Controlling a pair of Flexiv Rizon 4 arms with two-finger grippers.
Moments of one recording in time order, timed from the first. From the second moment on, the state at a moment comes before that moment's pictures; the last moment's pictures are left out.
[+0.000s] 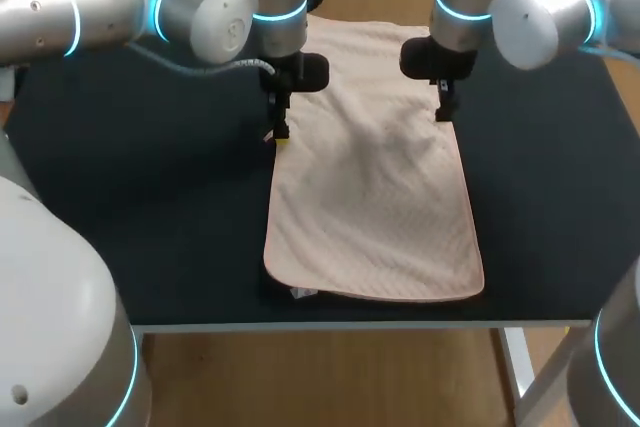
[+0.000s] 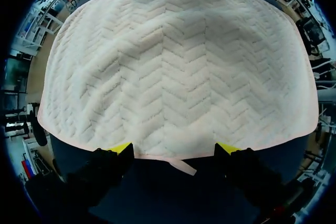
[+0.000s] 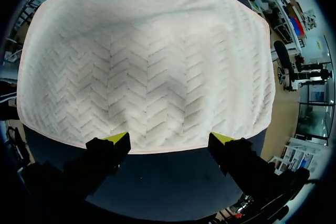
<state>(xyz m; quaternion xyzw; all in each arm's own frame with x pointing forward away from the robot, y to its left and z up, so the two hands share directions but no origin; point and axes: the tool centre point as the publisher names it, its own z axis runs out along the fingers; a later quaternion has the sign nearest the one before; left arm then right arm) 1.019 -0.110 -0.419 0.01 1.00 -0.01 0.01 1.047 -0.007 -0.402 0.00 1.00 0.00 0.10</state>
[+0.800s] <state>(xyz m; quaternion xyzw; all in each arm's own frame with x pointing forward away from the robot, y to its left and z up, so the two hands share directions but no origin) 1.028 -0.112 -0.438 0.02 1.00 -0.02 0.00 1.037 -0.015 -0.432 0.01 1.00 -0.01 0.07</state>
